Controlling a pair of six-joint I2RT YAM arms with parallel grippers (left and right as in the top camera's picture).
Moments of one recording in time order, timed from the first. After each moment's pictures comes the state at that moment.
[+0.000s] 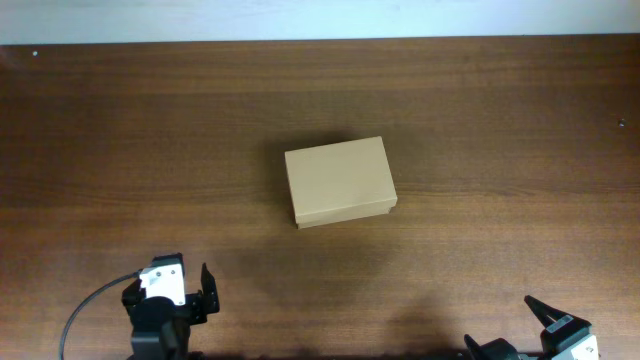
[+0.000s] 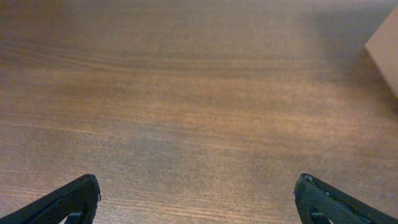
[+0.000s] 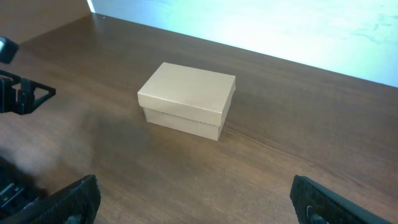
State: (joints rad) left arm -0.01 0.02 0.27 -0.85 -0.19 -0.03; right arm 0.34 0.13 1.07 -1.31 -0.14 -0.05
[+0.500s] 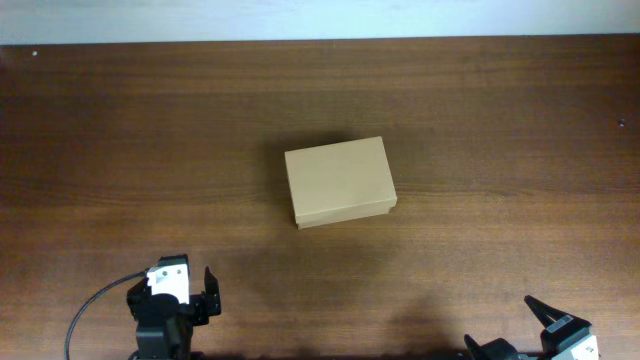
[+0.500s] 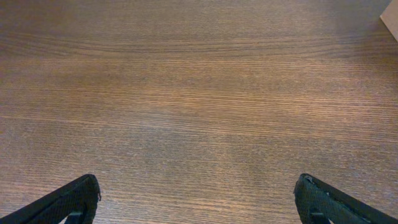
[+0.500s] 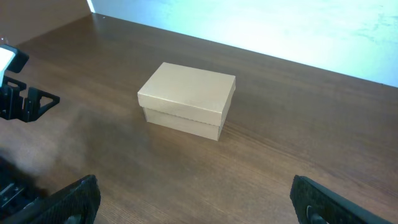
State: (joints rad) left arm -0.01 0.02 0.23 -0.85 -0.19 0.00; right arm 0.34 0.13 1.07 -1.31 -0.14 -0.05
